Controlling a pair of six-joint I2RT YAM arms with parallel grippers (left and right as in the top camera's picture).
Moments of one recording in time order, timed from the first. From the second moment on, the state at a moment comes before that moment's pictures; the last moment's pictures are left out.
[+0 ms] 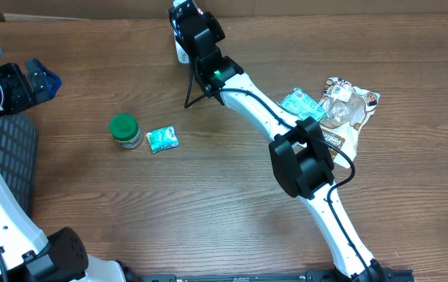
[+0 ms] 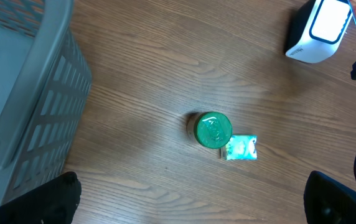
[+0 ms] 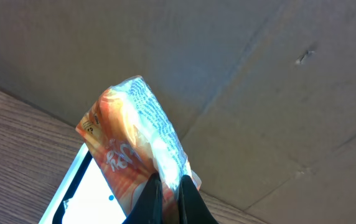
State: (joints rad) left arm 0.46 1.69 2.18 -1.58 0.20 0.00; right arm 0.61 2.59 2.28 0.01 0.47 -0.27
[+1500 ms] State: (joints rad) left arm 0.46 1.69 2.18 -1.58 0.20 0.00; right arm 0.38 2.00 2.27 -1.28 -0.05 0.11
